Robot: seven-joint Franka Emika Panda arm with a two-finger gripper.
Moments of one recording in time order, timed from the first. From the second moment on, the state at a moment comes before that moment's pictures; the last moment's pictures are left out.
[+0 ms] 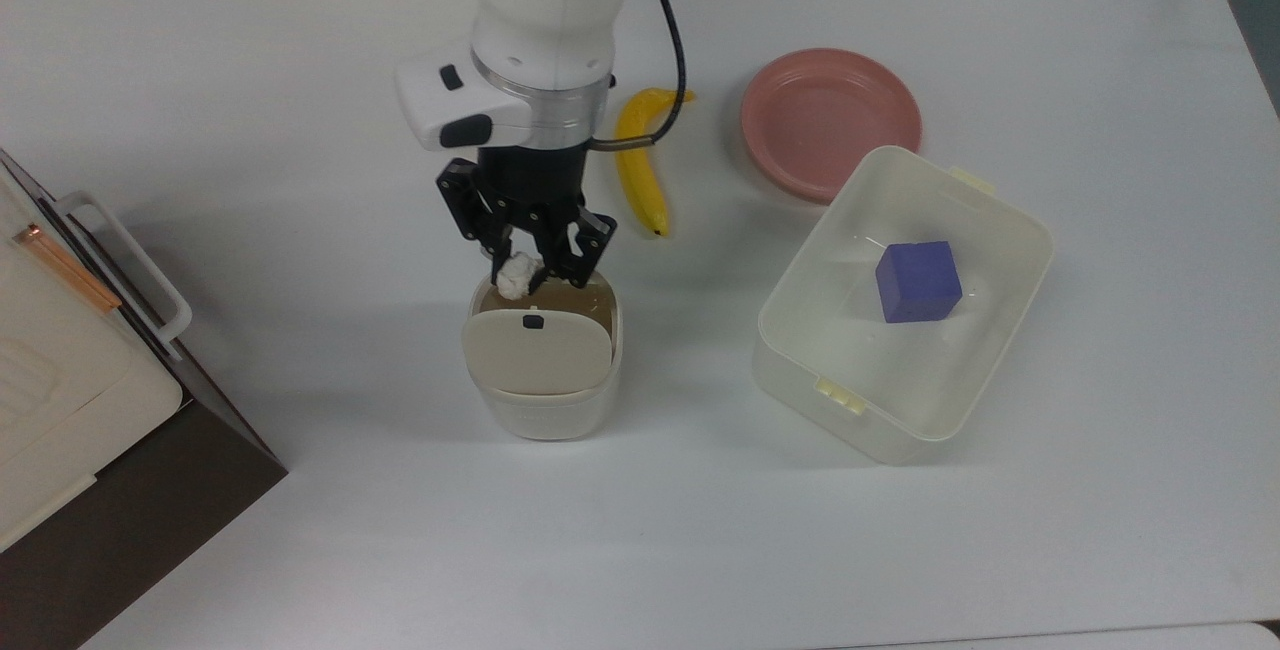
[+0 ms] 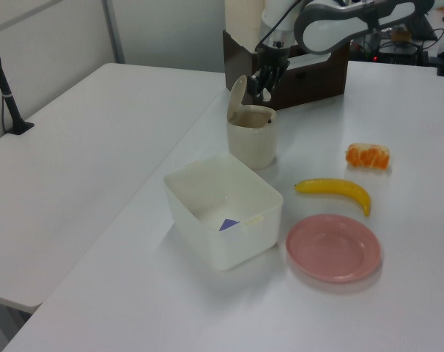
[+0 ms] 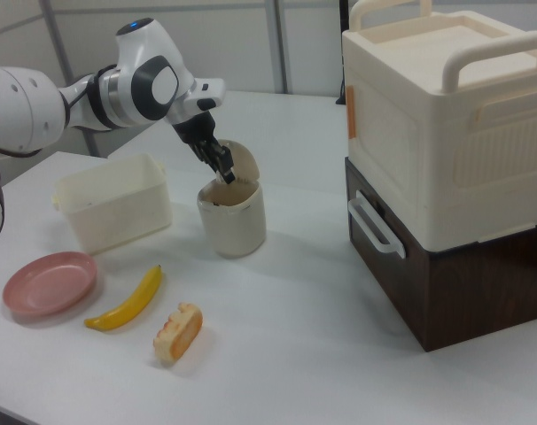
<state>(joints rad) -0.07 0.41 0.15 -1.46 -0.29 2.13 0.57</state>
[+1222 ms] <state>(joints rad) -0.09 0.41 0.15 -1.43 -0.32 2.21 0.66</state>
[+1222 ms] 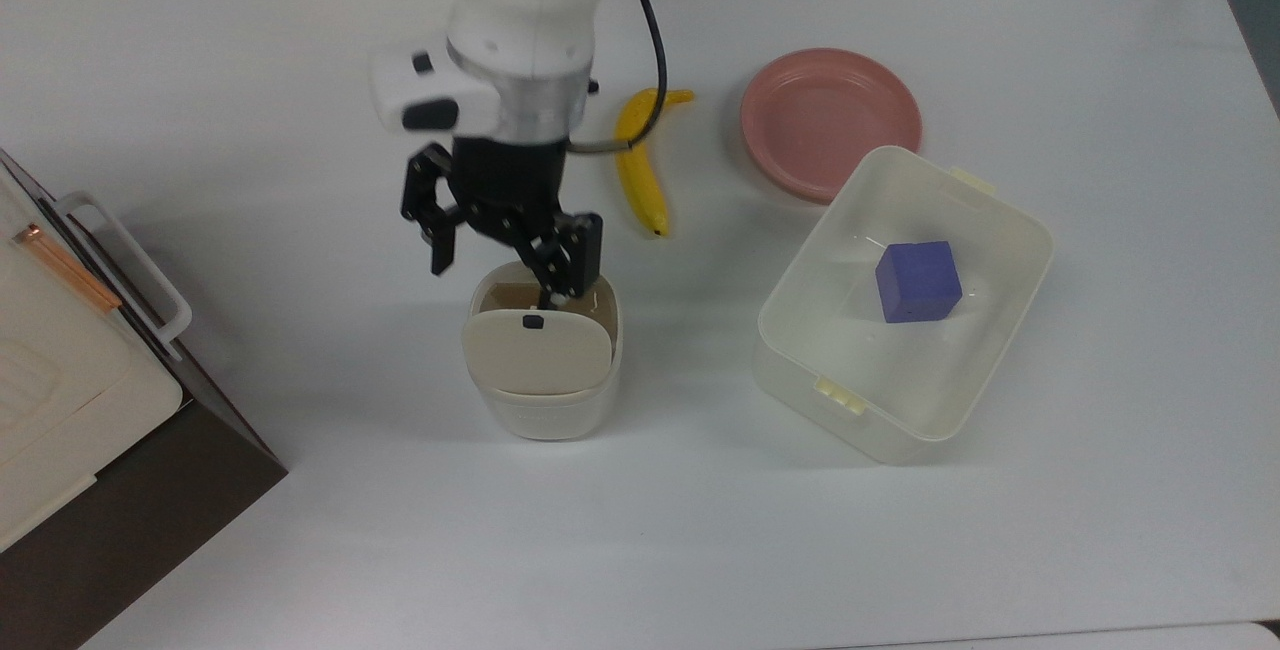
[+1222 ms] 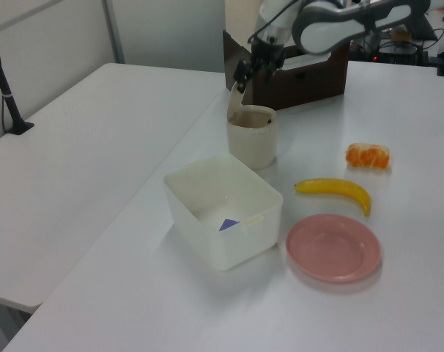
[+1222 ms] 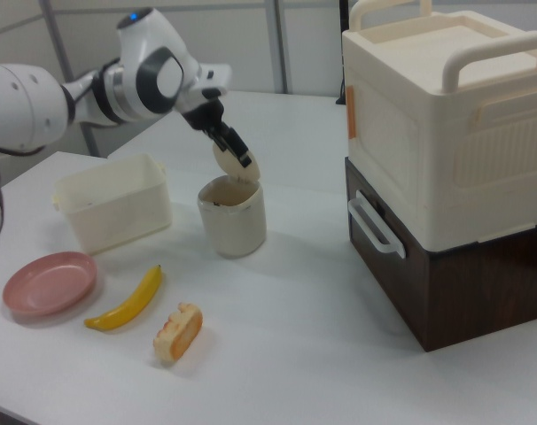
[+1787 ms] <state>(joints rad) -0.15 0.19 0.15 -1.43 -0.15 1.91 0.52</state>
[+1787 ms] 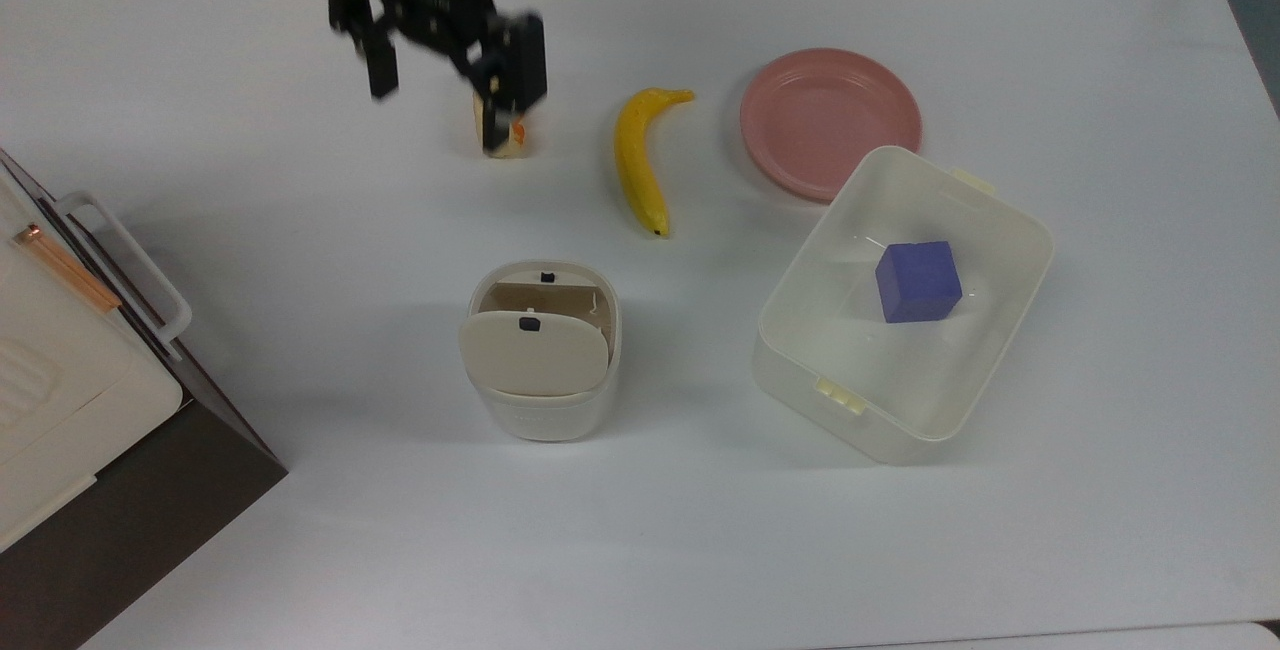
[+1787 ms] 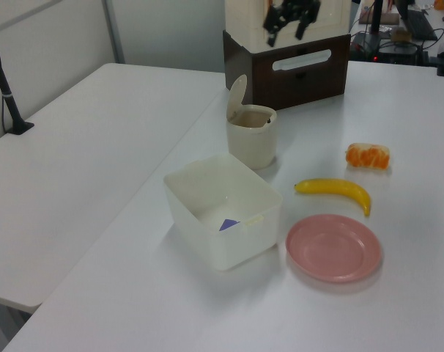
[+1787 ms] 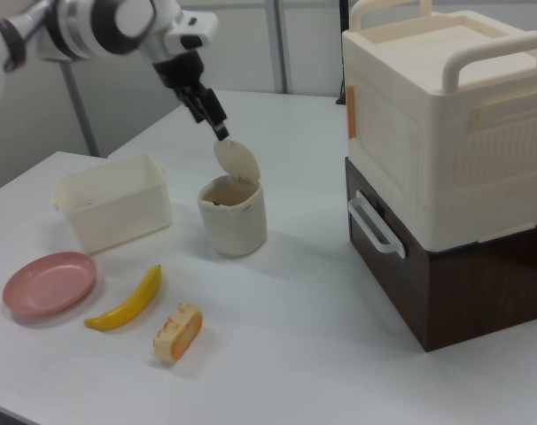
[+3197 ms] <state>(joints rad) -0.14 -0.04 0.02 -1.56 0.02 1.56 0.11</state>
